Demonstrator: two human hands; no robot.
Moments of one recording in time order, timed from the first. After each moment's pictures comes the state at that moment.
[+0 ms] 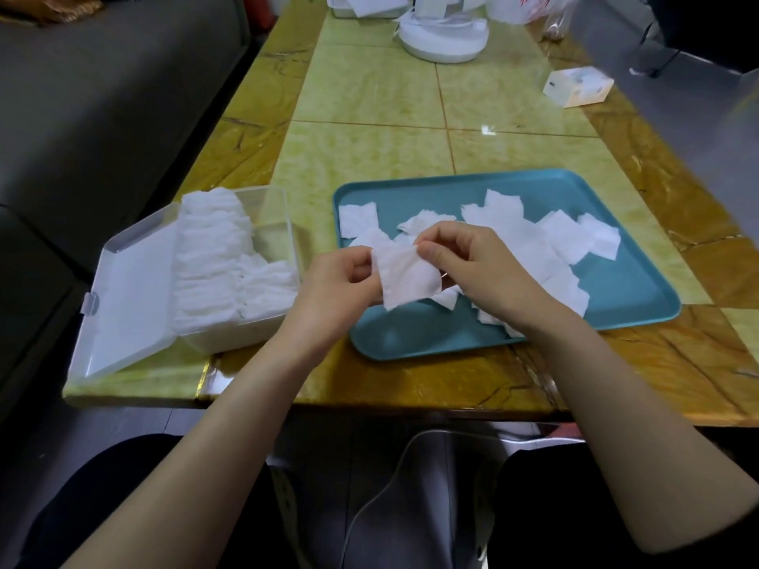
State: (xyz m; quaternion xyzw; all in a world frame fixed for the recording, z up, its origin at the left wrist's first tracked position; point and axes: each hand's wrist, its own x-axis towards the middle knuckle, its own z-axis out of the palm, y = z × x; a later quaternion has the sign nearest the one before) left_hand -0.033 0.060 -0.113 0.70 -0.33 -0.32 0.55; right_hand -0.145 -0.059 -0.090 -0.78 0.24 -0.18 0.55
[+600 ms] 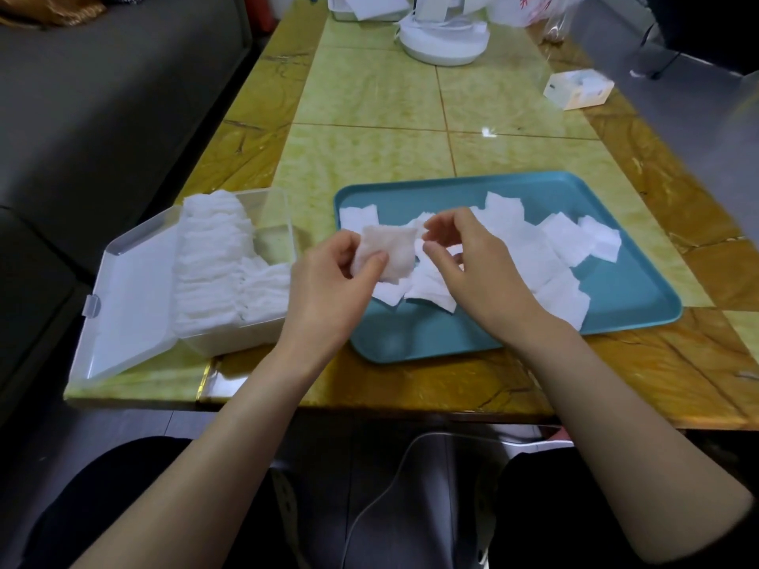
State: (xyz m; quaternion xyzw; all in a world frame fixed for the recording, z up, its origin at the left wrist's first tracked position) left_hand -0.035 0.061 -0.107 0.75 -0.33 -0.17 0.56; right_hand -0.145 -0.062 -0.107 -0.86 0.26 -0.27 0.34
